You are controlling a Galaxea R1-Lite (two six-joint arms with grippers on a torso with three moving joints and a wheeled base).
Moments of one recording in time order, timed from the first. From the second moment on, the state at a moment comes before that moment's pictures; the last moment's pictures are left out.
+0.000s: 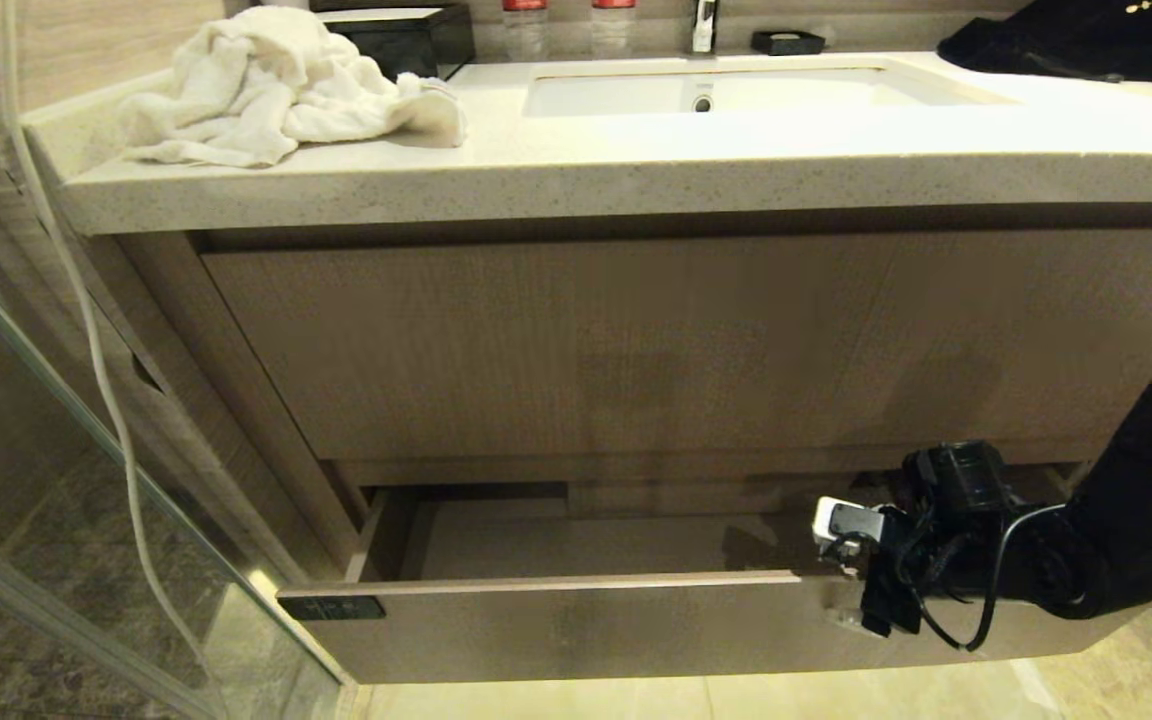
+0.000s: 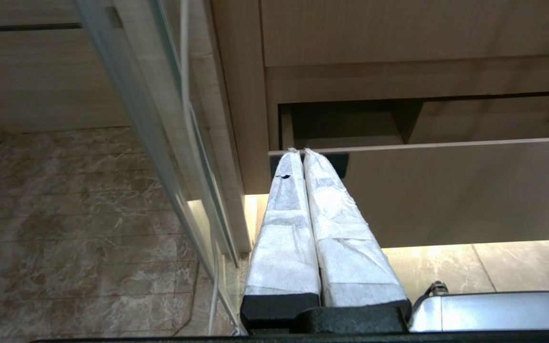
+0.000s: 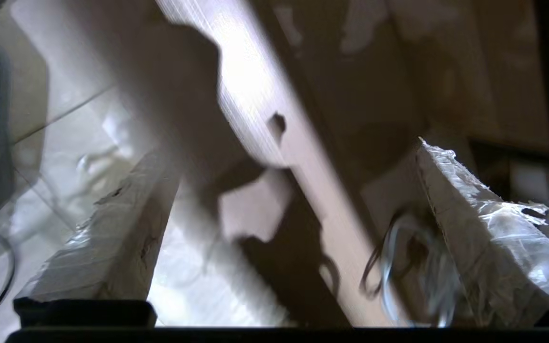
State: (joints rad) left arm 0.00 0.00 0.00 0.00 0.00 0.00; right arm 0.13 2.12 -0.63 -0.61 0.16 -0.99
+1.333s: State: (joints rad) left arm 0.00 0.00 0.00 0.00 0.00 0.00; right arm 0.09 1.59 -0.56 -0.29 -0.02 -0.41
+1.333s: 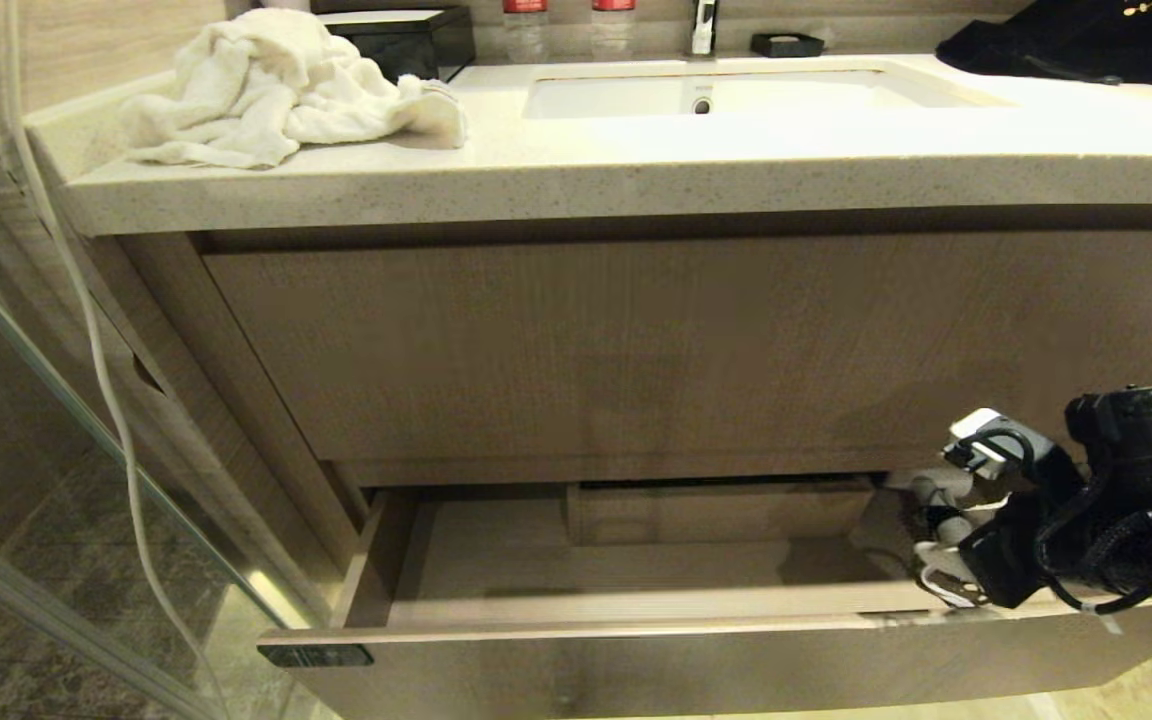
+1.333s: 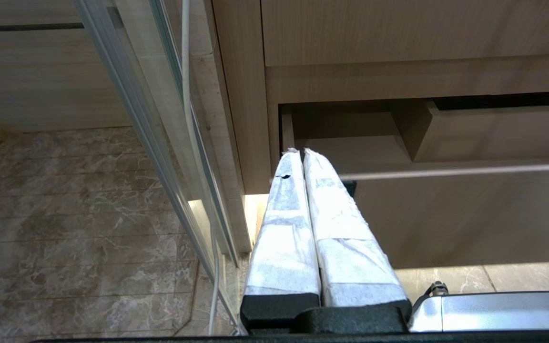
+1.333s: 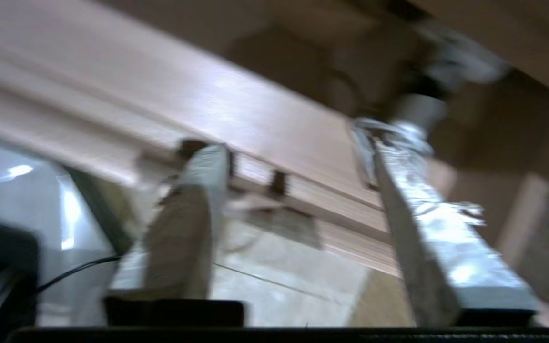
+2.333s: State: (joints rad) left arm 0.00 0.00 0.00 0.00 0.00 0.00; right arm -0.20 1.75 -0.71 -0.16 -0.15 -0.35
